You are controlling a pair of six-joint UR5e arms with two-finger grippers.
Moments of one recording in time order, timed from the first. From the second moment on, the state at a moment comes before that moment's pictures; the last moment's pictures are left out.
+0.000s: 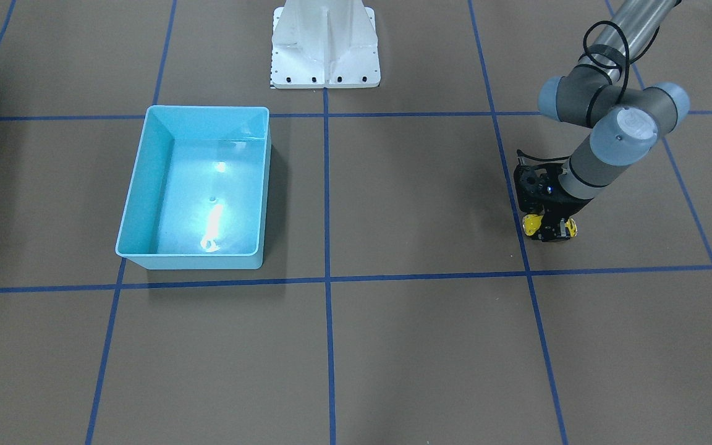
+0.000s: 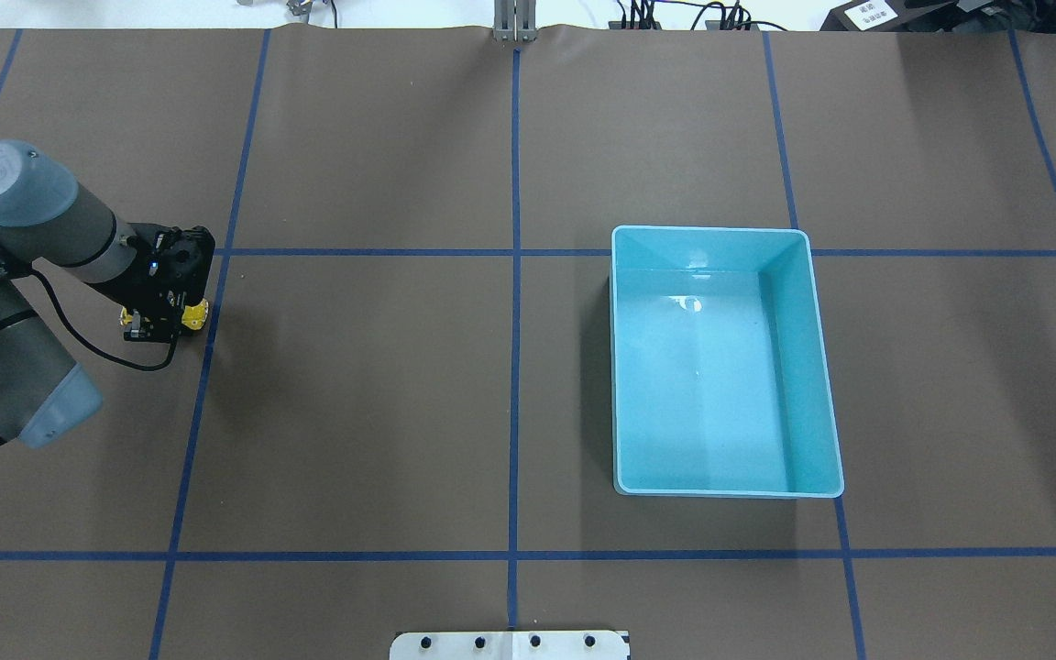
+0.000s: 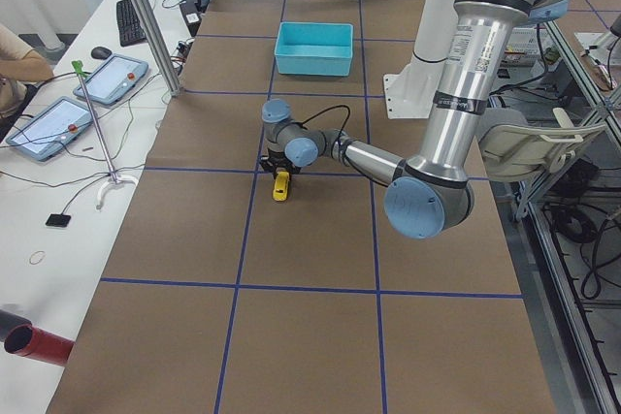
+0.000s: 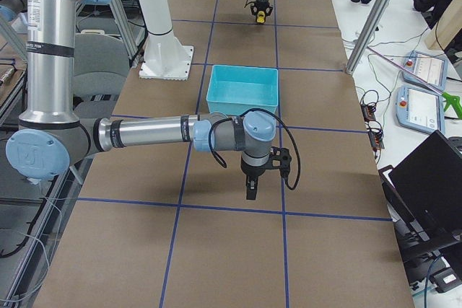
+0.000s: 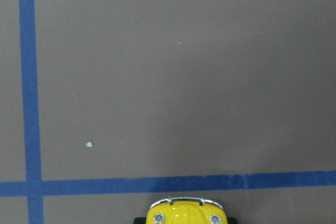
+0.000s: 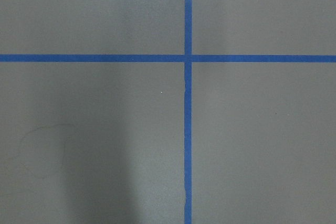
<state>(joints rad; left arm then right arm) -0.83 -1.82 -1.56 -1.98 -2.11 0.67 1.48 -1.67 1.78 -1.61 2.28 0.14</state>
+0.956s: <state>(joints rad) -0.84 -1.78 -1.56 -2.04 -2.14 0.67 1.48 -1.67 1.77 -1.60 2.29 0.14</state>
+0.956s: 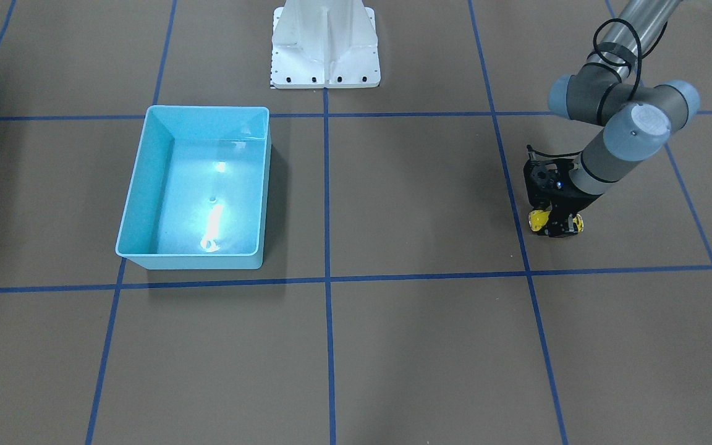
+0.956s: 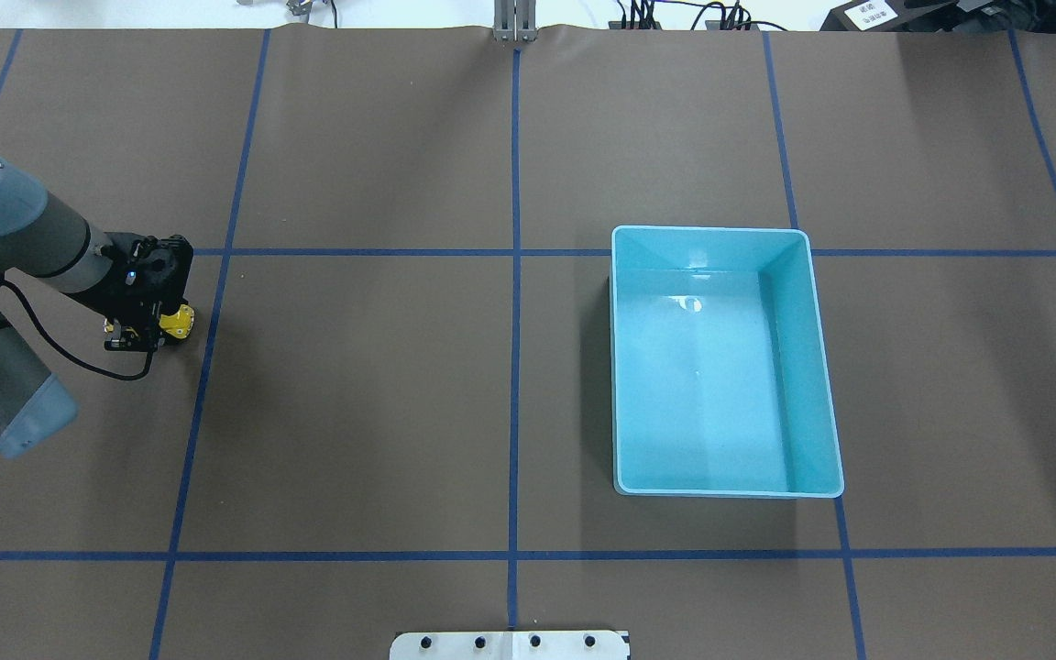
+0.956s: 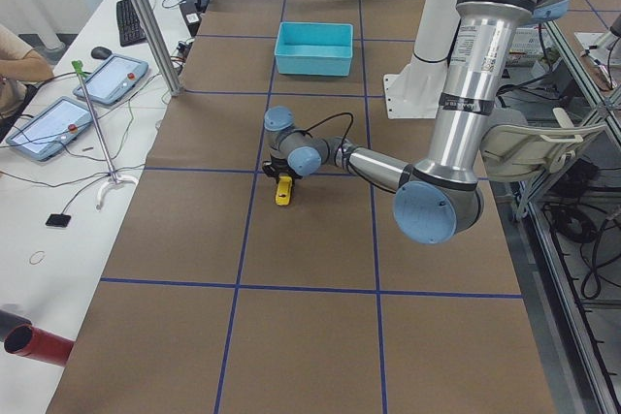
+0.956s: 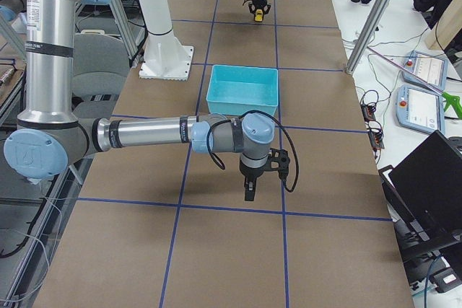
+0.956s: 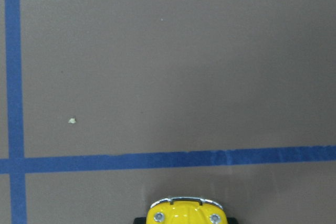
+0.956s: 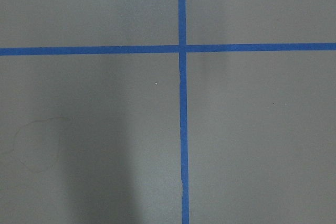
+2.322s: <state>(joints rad) -0.84 -1.73 -1.57 -2.10 -2.15 0.68 1.48 -1.68 1.77 -1.60 2.29 0.14</state>
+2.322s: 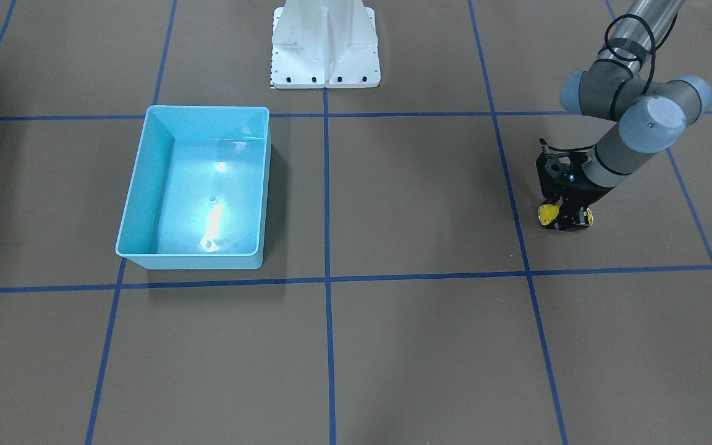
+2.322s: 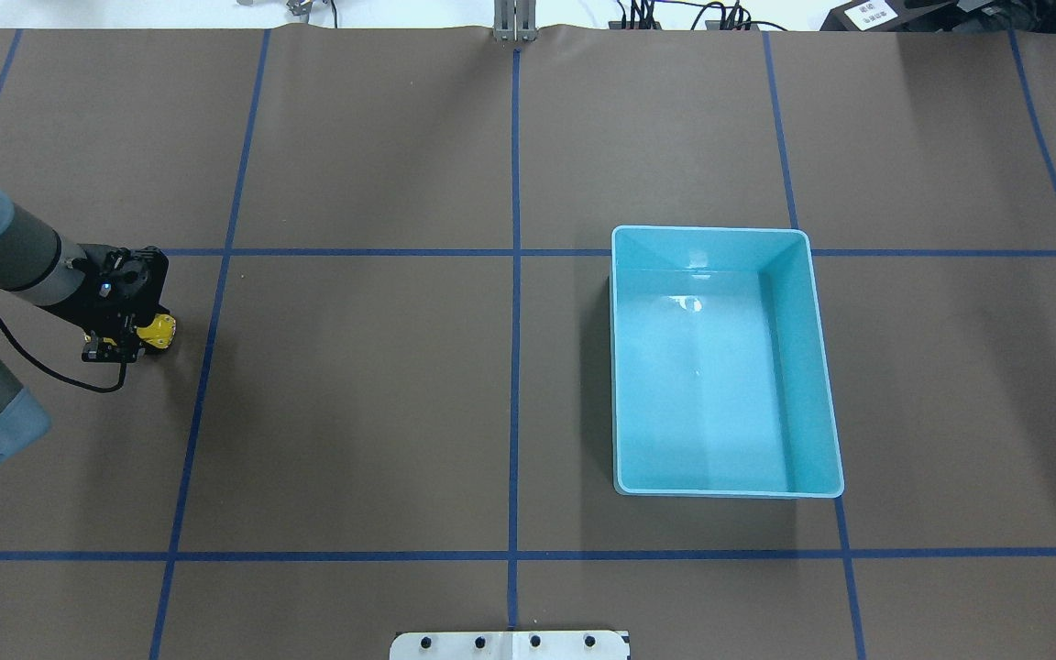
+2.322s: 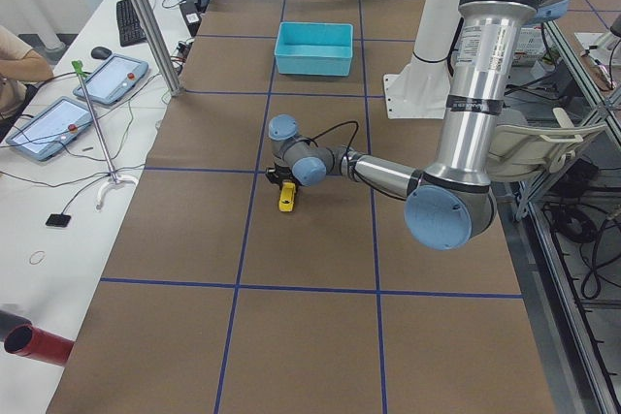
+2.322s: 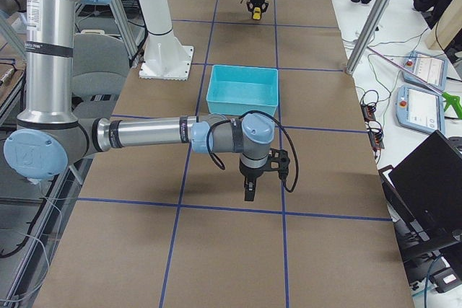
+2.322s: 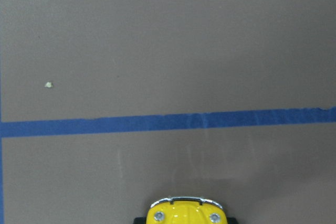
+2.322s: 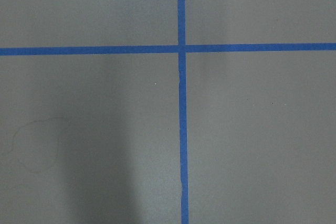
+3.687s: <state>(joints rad) -0.84 -1.73 -1.57 -2.10 -2.15 0.67 1.48 -1.68 1.78 -1.60 2.29 0.14</state>
